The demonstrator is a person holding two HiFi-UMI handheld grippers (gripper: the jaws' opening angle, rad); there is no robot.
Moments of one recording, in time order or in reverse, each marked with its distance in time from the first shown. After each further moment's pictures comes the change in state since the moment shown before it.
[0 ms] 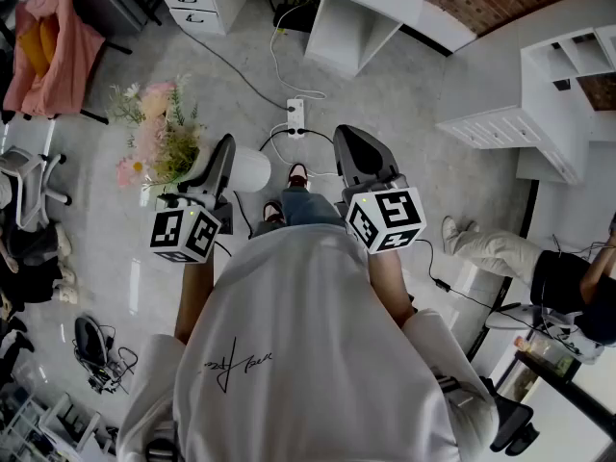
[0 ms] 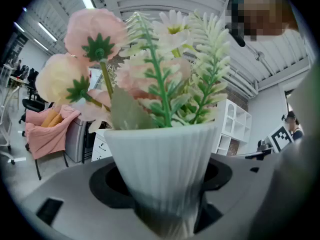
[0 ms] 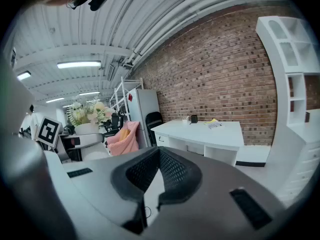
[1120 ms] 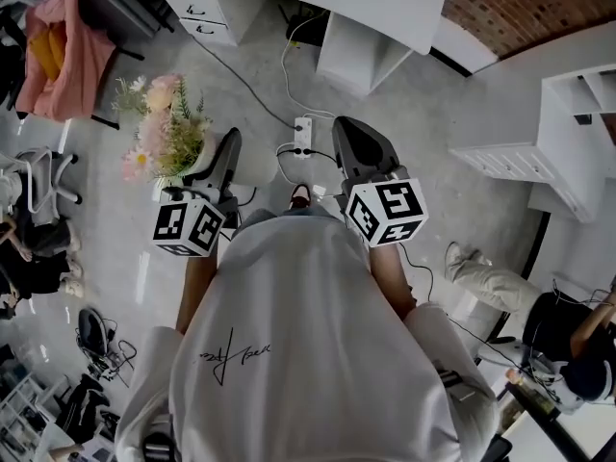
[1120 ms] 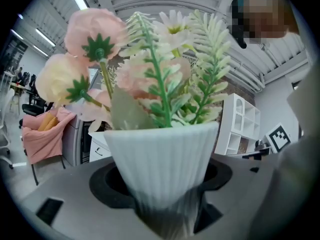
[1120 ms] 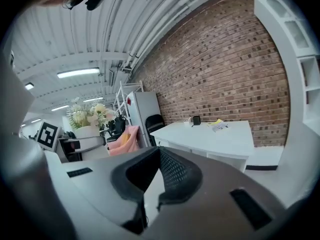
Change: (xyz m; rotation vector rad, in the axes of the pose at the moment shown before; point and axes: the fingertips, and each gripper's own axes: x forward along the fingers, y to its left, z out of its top) left arm 0.132 -0.024 0.012 0.020 -0.007 0.051; right arm 0.088 -0.107 0.040 0.040 -0.006 0.088
